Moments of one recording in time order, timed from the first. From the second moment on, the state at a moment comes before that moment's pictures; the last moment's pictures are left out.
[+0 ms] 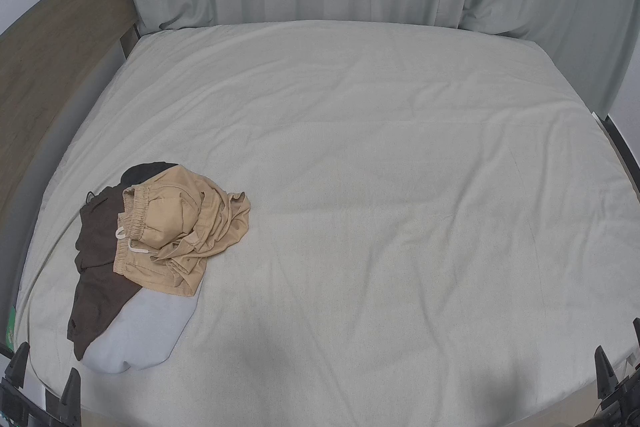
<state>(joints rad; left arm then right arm) 0.00 0.02 -0.02 0.00 0.01 0.01 0.00 0.02 -0.02 0.00 0.03 -0.05</state>
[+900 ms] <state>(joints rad) 0.00 0.02 -0.02 0.00 0.01 -0.02 0.00 0.02 -0.02 0.00 0.03 -0.05</state>
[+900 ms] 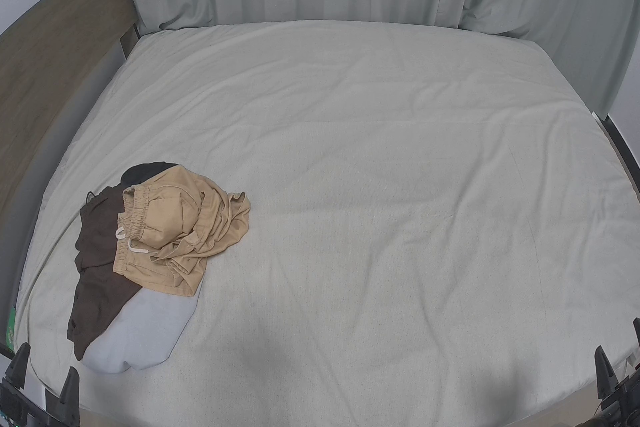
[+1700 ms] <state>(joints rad) 0.01 0.02 -0.02 -0.14 0.01 -0.01 0.00 0.02 -0.02 0.00 0.03 -0.05</state>
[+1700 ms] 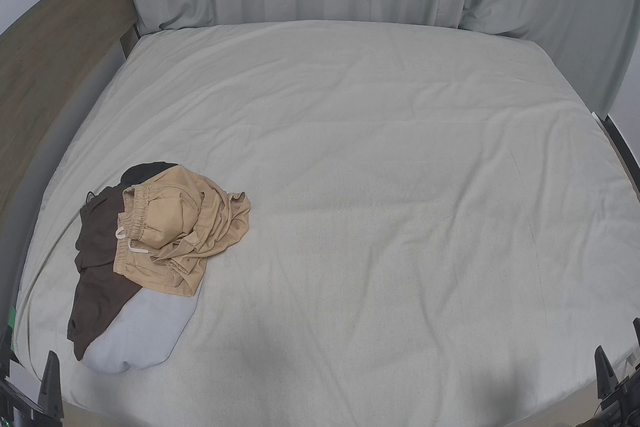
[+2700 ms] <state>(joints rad) -0.10 0.50 -0.31 -0.17 -0.11 -0.26 0.00 0.02 -0.02 0.00 0.03 -0.05</state>
